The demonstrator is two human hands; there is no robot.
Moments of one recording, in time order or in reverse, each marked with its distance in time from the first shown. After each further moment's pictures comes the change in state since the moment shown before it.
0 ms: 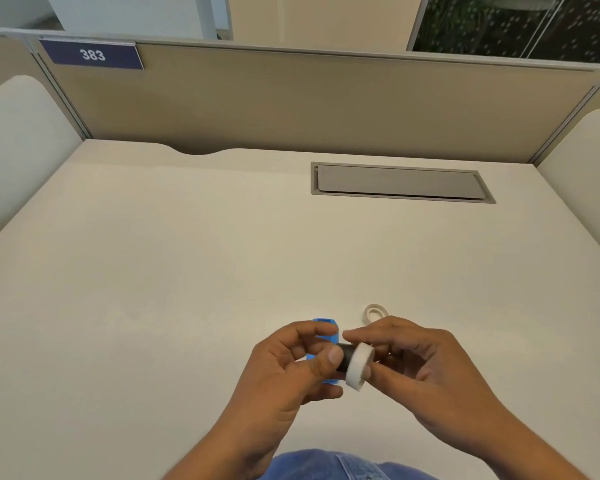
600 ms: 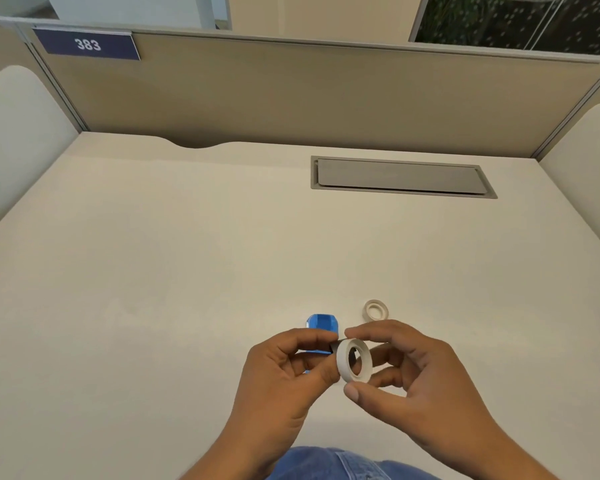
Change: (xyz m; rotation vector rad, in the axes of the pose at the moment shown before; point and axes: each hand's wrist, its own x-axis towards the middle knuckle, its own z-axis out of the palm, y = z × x) left_hand 0.002 -0.016 0.002 0.197 0.134 0.091; right_hand -0.010 0.008 0.012 0.031 0.062 0.037
